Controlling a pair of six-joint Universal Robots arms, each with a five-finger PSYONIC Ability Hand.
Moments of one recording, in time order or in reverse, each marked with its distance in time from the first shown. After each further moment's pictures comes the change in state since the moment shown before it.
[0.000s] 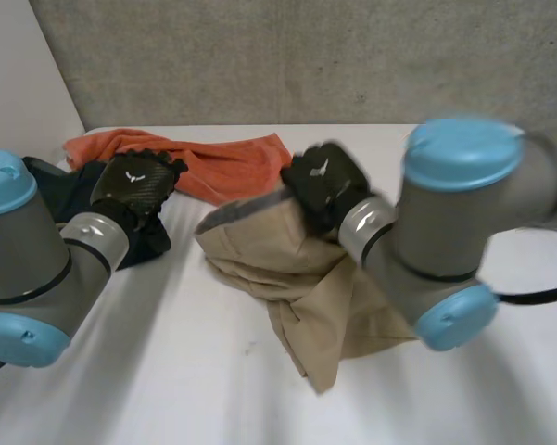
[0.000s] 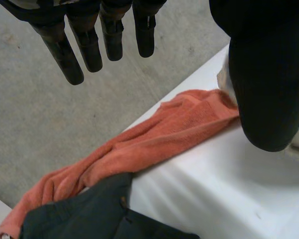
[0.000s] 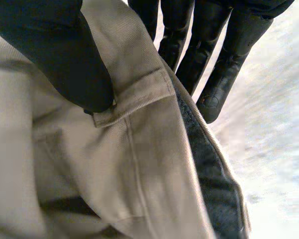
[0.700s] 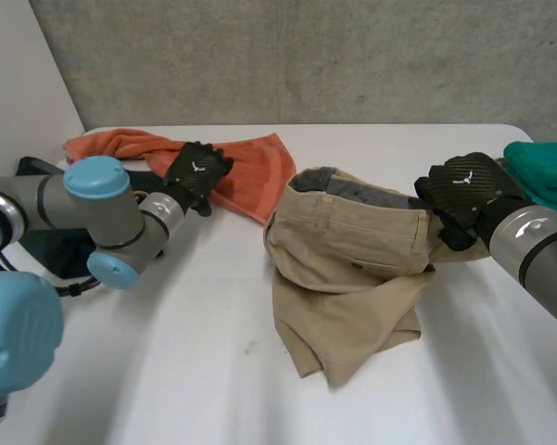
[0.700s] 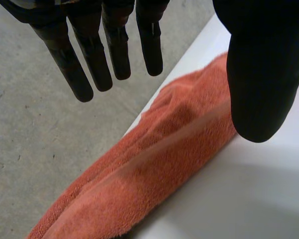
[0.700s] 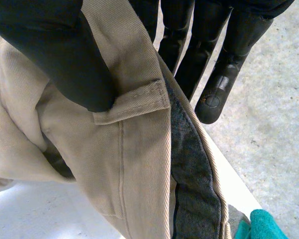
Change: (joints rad) left arm 0.013 -0.737 0.799 0.016 0.249 0.196; right arm -0.355 -0.336 0.404 0.094 -0.090 -0.134; left_hand 0.195 0.199 0.198 0.204 0.216; right_hand 0.000 0.000 0.006 0.015 0.012
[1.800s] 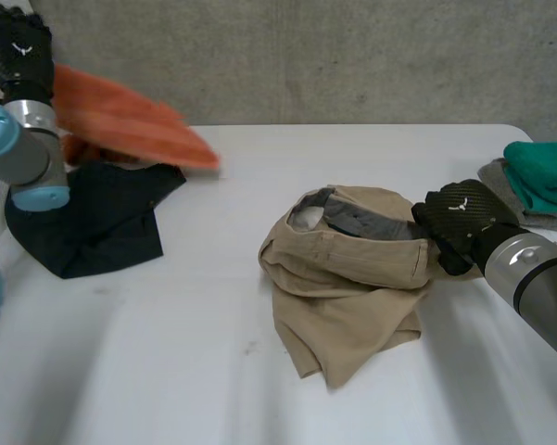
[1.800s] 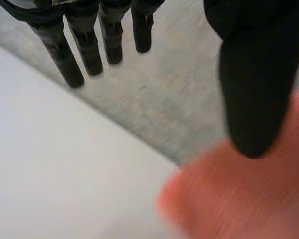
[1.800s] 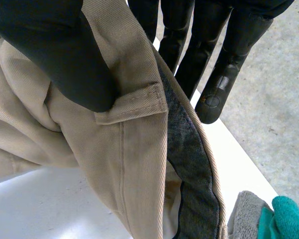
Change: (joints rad) left arm 0.244 0.068 0.186 0.331 -0.369 0.141; right arm -0.002 -0.004 0.100 -0.044 0.000 -0.001; left_hand -0.185 -0.087 -0.064 -0.075 -0.081; right_hand 0.000 0.000 0.000 0.000 0.001
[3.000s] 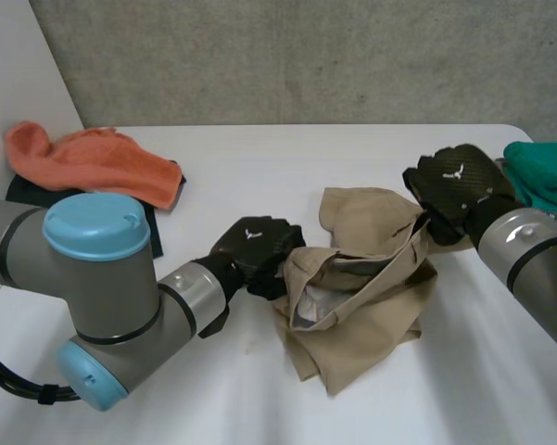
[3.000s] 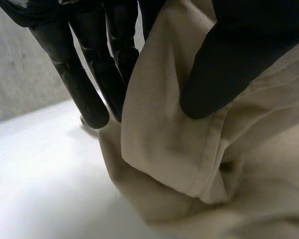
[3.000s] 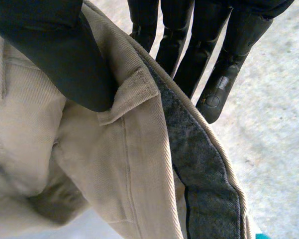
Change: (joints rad) left arm -0.514 0.525 -0.906 -0.418 0.340 -0.698; right arm 0.045 -0.032 -0.054 -0.063 0.006 0.062; left_hand 0.862 0.821 0.778 0.814 0.770; right_hand 0.000 0.000 0.000 0.000 0.005
